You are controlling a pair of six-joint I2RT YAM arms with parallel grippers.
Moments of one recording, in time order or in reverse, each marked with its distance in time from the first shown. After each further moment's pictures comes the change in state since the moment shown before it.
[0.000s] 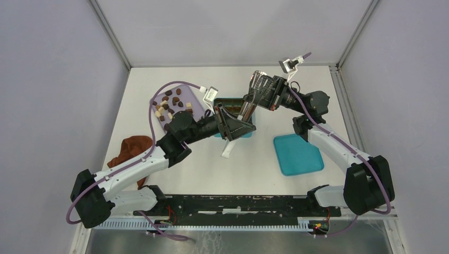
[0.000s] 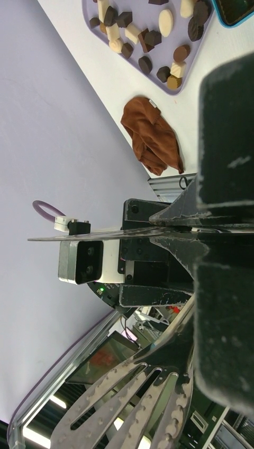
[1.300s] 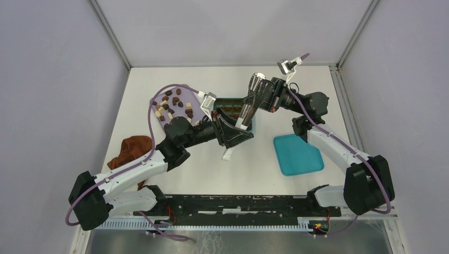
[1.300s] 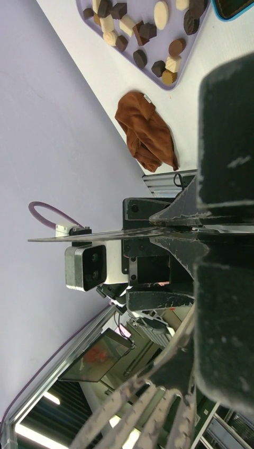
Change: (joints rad) left arm 0.000 -0.032 -0.080 0.099 0.045 0.087; right arm 0.003 0.000 -0.010 0.015 -0.021 0.011
